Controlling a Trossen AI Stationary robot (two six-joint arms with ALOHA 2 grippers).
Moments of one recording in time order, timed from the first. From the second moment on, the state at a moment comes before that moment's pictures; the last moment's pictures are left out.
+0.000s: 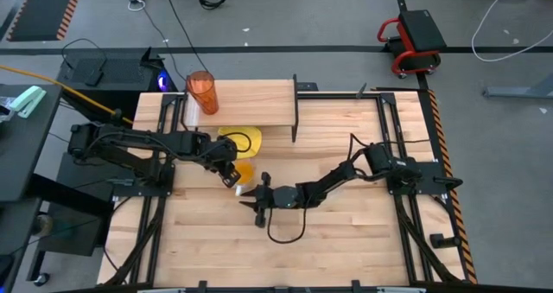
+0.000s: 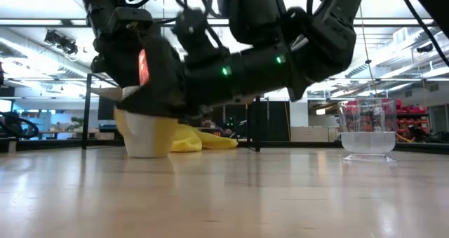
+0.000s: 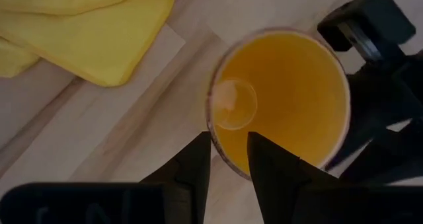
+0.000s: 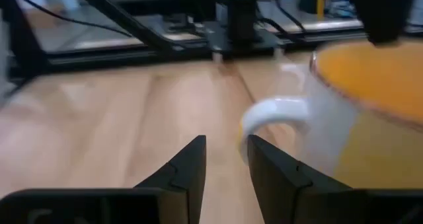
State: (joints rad) left arm 0.01 1.29 0.90 -0.73 -0.07 -0.70; right arm 0.23 2.29 1.23 0.83 0.32 0.13
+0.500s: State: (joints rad) left arm 0.01 1.29 0.90 -0.73 -0.06 -0.70; right arm 0.22 2.30 1.24 0.84 0.37 0.15
